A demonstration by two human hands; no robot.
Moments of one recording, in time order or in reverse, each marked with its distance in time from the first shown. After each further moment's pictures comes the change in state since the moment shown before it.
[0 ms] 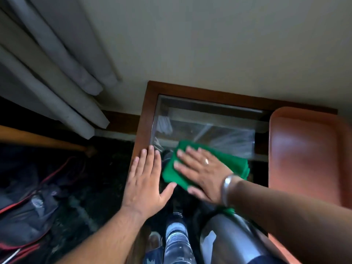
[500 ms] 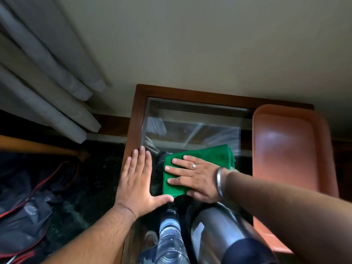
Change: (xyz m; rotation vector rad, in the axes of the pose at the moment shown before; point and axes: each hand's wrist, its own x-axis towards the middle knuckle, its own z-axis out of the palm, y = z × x) left_hand 0.003 -0.004 -0.007 -0.020 -0.112 0.049; right_hand -0.017 0.009 -0.022 0.143 -0.163 -0.303
